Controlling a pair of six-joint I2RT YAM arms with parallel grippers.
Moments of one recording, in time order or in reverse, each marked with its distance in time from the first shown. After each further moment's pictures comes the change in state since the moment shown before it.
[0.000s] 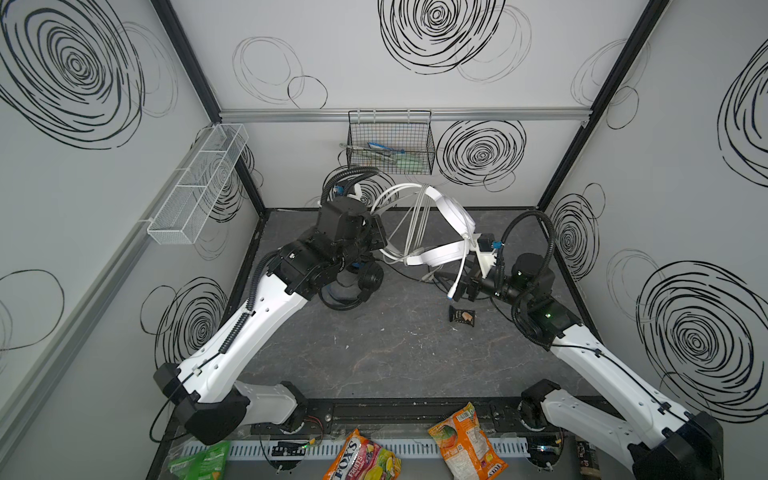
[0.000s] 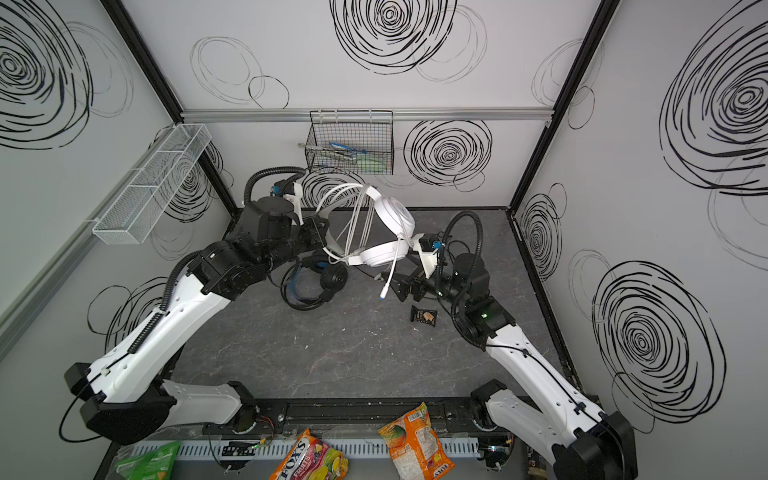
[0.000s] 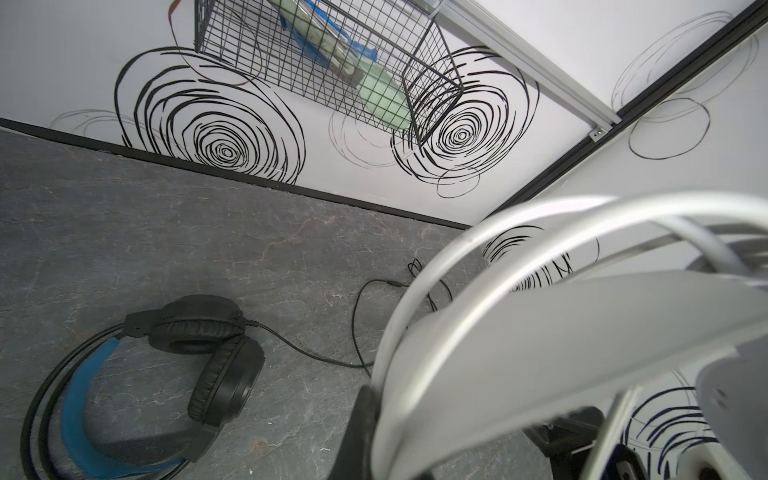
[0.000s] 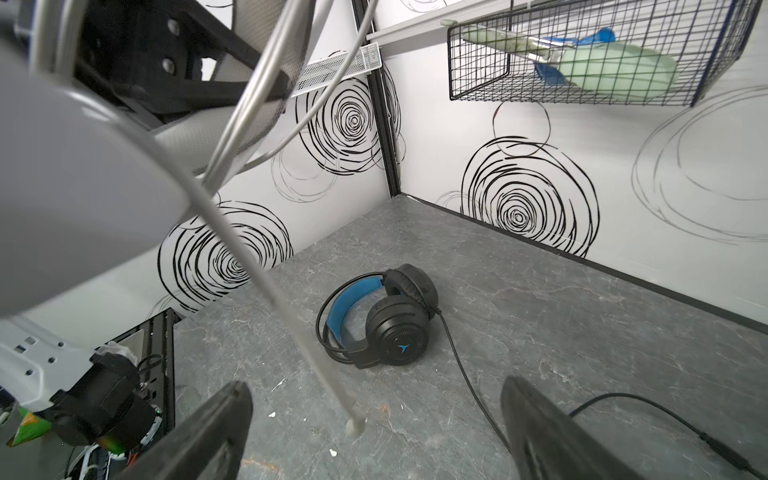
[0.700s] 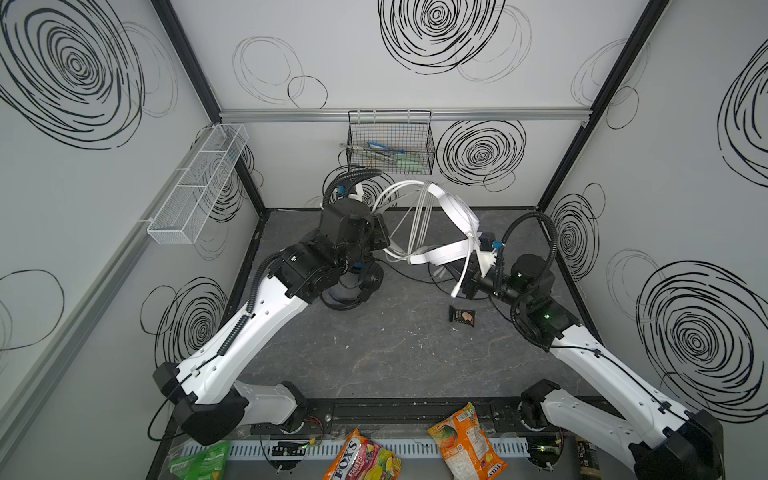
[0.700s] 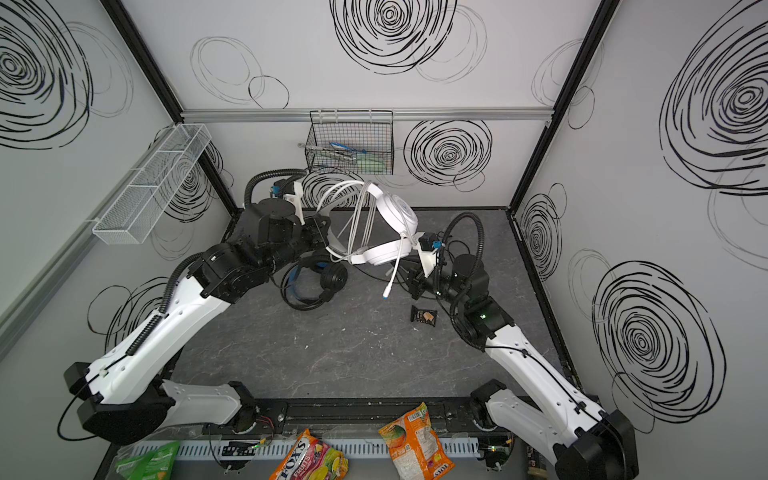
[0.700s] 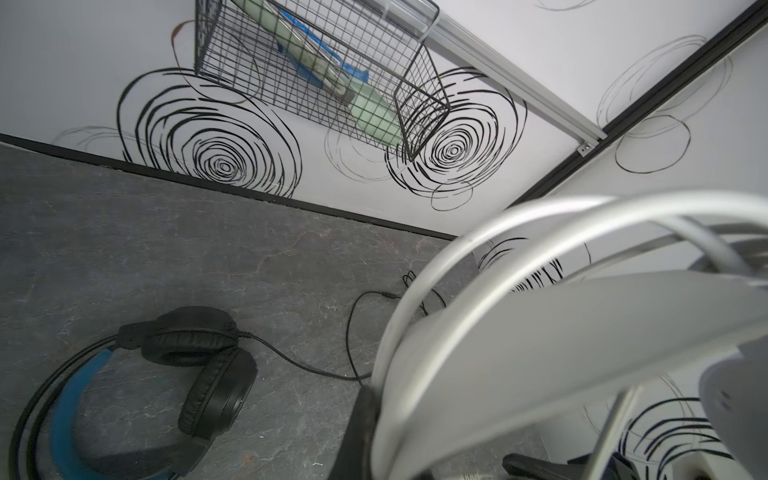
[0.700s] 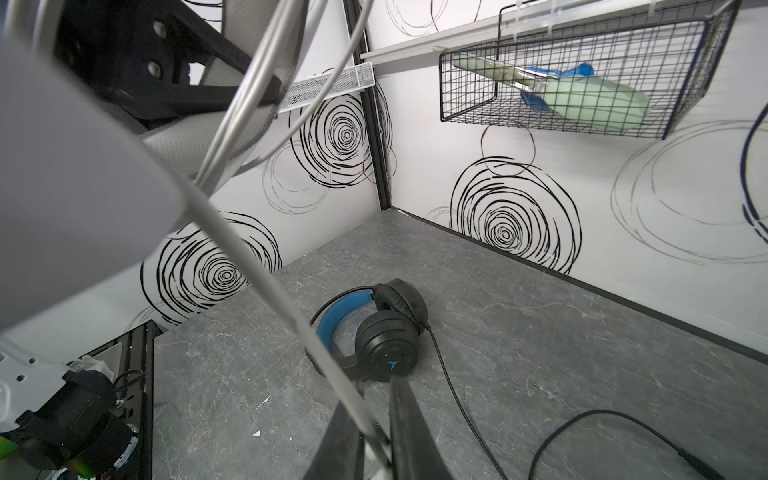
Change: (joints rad) left arm -0.031 -0.010 0.000 0.024 -0.082 0.005; right arm 0.014 -0.017 -0.012 0.026 0.064 -0.013
